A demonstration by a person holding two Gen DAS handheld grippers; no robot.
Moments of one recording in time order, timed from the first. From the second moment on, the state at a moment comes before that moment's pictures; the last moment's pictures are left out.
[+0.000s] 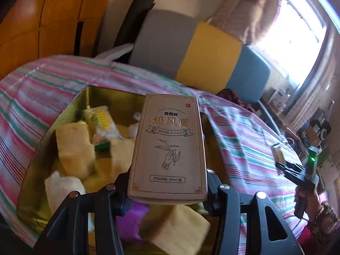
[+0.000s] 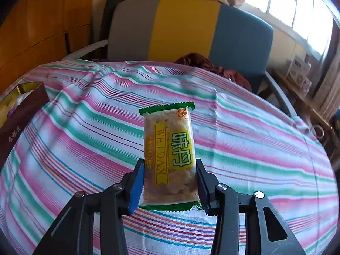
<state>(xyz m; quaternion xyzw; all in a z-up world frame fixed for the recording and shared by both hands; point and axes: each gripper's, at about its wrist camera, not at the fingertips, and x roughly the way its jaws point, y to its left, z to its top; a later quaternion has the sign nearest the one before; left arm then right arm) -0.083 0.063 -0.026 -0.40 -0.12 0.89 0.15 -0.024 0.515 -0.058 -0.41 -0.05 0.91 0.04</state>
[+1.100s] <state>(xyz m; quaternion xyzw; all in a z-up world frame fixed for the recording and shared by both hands) -0.179 0.042 -0.077 -0.53 -0.14 0.83 0.11 -0.017 0.297 0.015 -0.36 0.00 0.92 -0.17</state>
